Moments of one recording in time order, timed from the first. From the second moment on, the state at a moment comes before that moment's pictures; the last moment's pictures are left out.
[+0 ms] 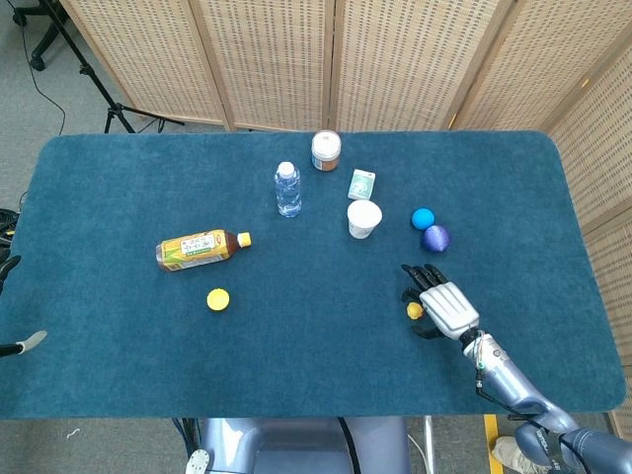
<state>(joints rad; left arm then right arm) -0.11 -1.02 -0.05 -1.50 1.51 1.45 -0.38 0.53 -1.47 0.05 -1.25 -1.55 0.97 0.09</state>
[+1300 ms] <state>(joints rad) -0.12 -1.02 -0.05 -1.51 1.51 1.44 -0.38 0.56 -1.50 0.04 -1.22 -1.53 1.02 0.07</state>
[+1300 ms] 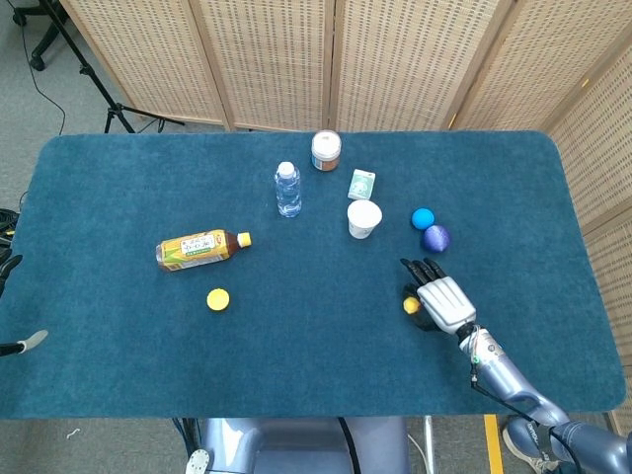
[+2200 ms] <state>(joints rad) -0.14 -1.01 -0.02 -1.49 1.55 1.42 -0.43 0.85 -1.65 0.18 -1.35 -1.55 0.88 -0.32</state>
